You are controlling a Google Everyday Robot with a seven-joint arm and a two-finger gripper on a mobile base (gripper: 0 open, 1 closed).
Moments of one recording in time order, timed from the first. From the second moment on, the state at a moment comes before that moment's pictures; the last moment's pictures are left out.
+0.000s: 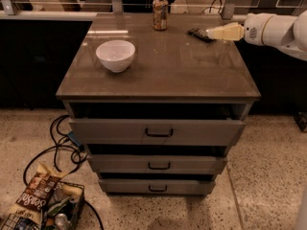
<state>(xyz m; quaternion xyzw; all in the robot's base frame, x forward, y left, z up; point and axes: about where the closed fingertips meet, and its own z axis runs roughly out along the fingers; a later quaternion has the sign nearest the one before) 0.810 -0.271 0.918 -0.24 0.75 0.16 0.60</state>
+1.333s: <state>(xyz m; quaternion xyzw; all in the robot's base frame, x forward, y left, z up) 0.897 -0.235 0.837 -0.27 0.79 0.17 0.52</state>
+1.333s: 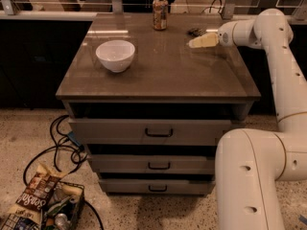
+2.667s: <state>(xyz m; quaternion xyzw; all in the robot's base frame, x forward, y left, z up) 0.932 -0.228 0.838 -0.24 0.73 0.18 0.61</state>
